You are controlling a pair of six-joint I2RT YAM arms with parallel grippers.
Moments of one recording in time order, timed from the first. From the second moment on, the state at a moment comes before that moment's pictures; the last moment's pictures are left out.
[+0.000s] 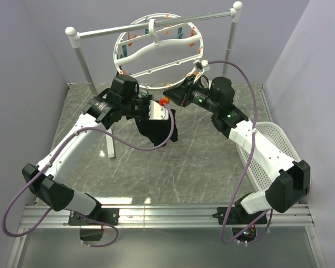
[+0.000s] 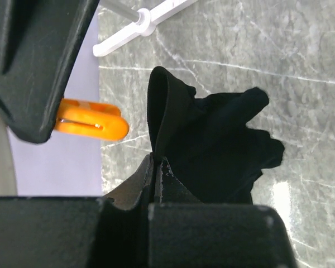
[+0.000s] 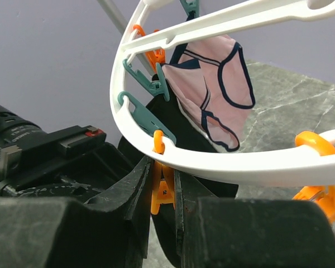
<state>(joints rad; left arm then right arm) -0.57 1.44 1.59 -0.75 0.50 1.06 0.53 1.41 1.30 0.13 -0.44 0.49</state>
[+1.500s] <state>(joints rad) -0.54 1.51 1.69 -0.77 0.64 0.99 0.52 1.41 1.25 0.23 -0.53 0.43</state>
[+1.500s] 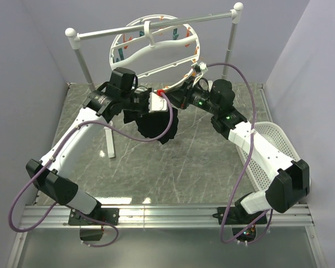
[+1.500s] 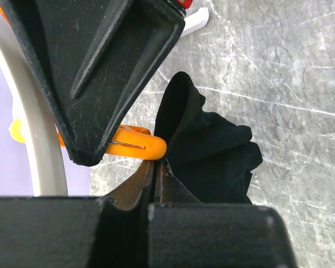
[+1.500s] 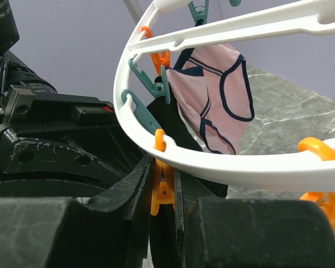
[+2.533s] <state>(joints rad) -0.52 1.57 1.76 -0.83 0.68 0.99 0.52 1.41 1.25 0.25 -0.56 0.45</state>
